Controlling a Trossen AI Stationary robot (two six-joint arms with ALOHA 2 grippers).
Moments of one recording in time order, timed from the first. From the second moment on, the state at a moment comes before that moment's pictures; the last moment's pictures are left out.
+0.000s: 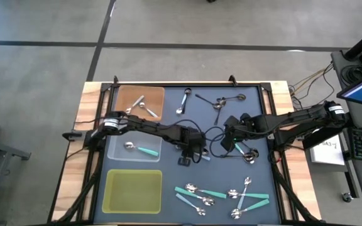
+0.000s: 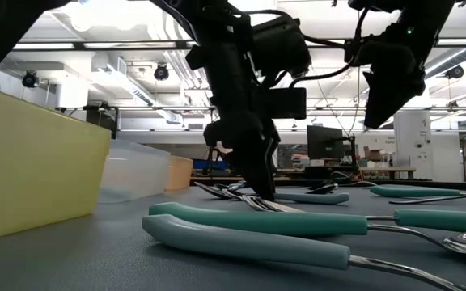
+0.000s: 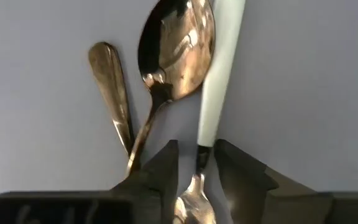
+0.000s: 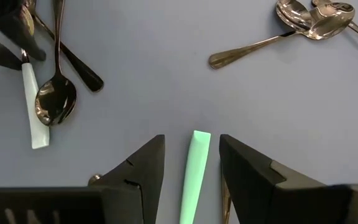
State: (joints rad) left arm -0.06 2.23 1.60 -0.63 0.03 0.21; right arm 0.11 1.23 0.87 -0.86 0.33 0.72
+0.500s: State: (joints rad) left arm -0.06 2.09 1.67 -0.83 0.07 0.18; right arm 0.10 1.23 0.87 -0.86 0.34 0.69
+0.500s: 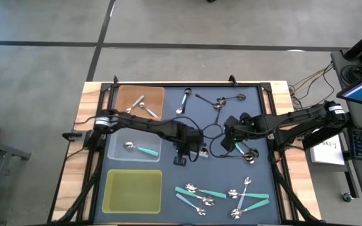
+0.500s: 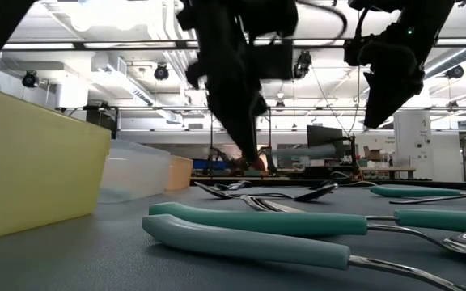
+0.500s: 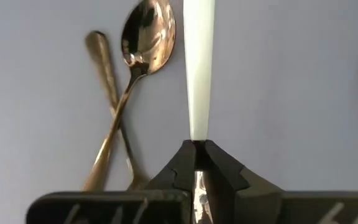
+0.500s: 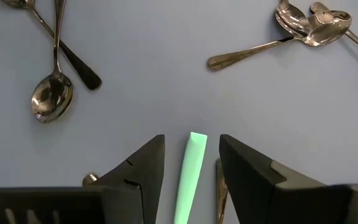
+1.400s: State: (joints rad) left arm 0.59 1.62 1.22 -0.93 -0.17 0.31; right arm 0.10 1.23 0.86 -0.85 0.50 0.86
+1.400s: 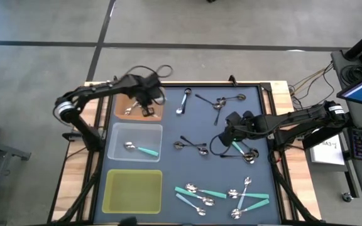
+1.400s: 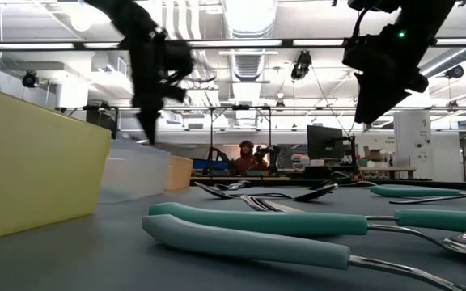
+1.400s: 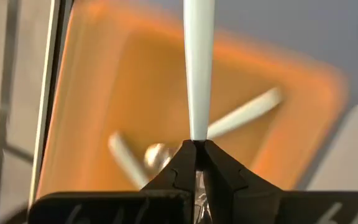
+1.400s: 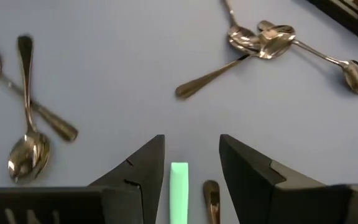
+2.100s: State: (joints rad) left arm 0.79 1.56 1.12 -0.86 0.21 0.26; right arm 0.10 1.23 0.86 -0.80 0.58 0.97
